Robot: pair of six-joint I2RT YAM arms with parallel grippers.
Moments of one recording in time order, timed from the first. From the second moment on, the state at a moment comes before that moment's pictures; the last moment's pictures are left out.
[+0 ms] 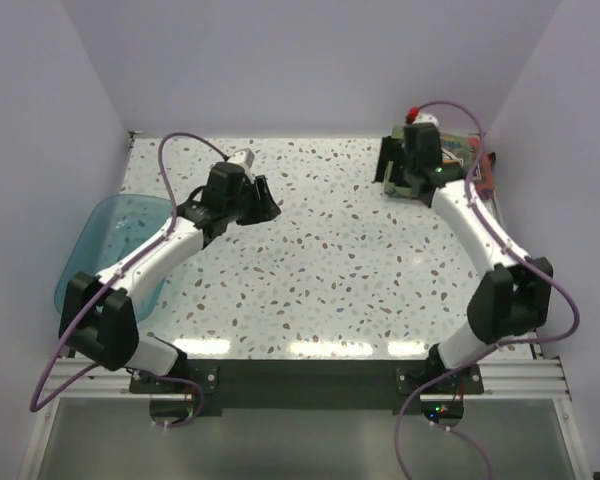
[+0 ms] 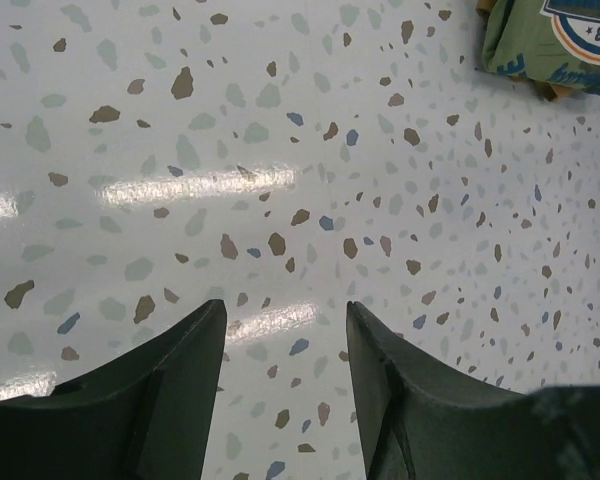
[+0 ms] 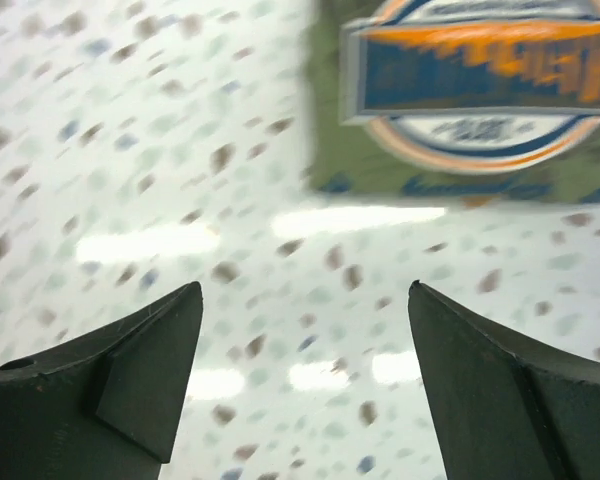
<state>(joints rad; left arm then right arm) -0.45 1.47 1.13 -0.30 0.06 -0.56 0.17 1.66 1.52 -0.56 0.23 0.28</state>
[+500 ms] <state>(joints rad) -0.48 1.10 0.72 -0.27 0.02 -0.56 0.53 1.00 0.77 -0.43 0.17 0.47</state>
